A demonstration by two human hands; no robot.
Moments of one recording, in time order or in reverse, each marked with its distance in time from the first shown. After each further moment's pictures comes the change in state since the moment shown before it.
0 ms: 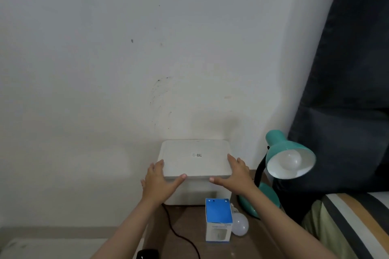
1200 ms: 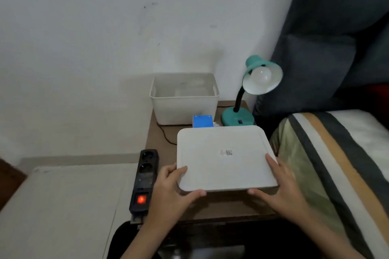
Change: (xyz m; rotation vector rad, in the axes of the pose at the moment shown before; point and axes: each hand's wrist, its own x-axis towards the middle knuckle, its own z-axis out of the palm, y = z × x) left_hand -0.289 0.012 -0.006 -0.192 -0.061 0.198; right_hand -0.294 0.120 -0.031 -0.057 0.141 -0.084
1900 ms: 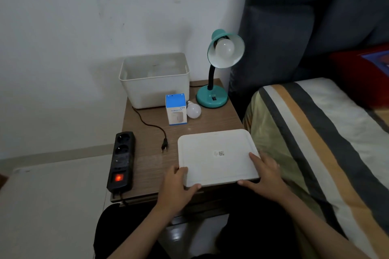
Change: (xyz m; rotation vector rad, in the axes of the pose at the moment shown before) left_hand -0.045 -0.006 0.084 0.233 -0.315 -0.053; right_hand -0.051 0.096 0.016 -0.205 -0.147 0.126
